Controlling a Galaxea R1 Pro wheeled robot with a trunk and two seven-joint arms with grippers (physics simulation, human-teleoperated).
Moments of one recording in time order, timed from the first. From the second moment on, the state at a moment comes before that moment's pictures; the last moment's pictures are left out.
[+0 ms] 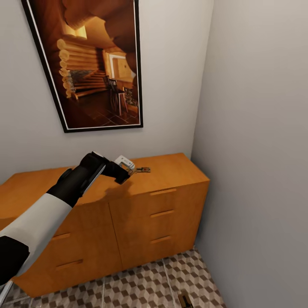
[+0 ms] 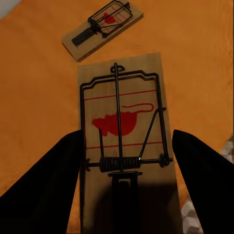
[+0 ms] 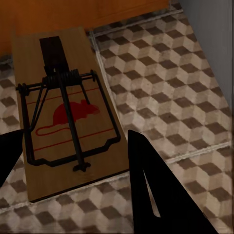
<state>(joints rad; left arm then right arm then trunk) -1.14 0.17 -0.54 -1.01 -0.01 0.95 -0.54 -0.33 0.09 -0.02 -0.02 0.00 -0.48 -0.02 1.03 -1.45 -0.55</state>
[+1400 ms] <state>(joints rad) -1.13 0.17 -0.54 -0.86 -0.01 0.94 -0.54 -0.33 0.09 -0.02 -0.02 0.00 -0.48 -0.02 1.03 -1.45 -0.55</state>
